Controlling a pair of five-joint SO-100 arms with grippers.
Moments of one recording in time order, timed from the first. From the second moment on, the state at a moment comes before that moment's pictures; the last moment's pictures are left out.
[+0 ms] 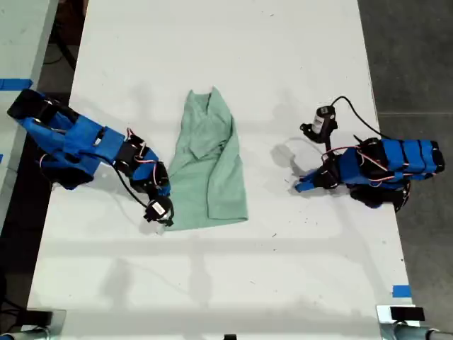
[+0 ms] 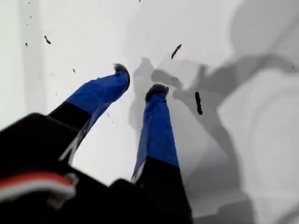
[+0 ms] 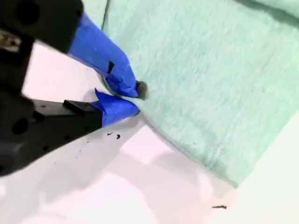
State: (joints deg) arm 0 7.8 108.7 125.2 57.0 -38.5; arm 1 -0.6 199.9 174.4 78.0 -44.0
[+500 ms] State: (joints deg) arm 0 2.8 105.4 99.9 77.5 -26.7; arm 1 -0.6 199.9 174.4 78.0 -44.0
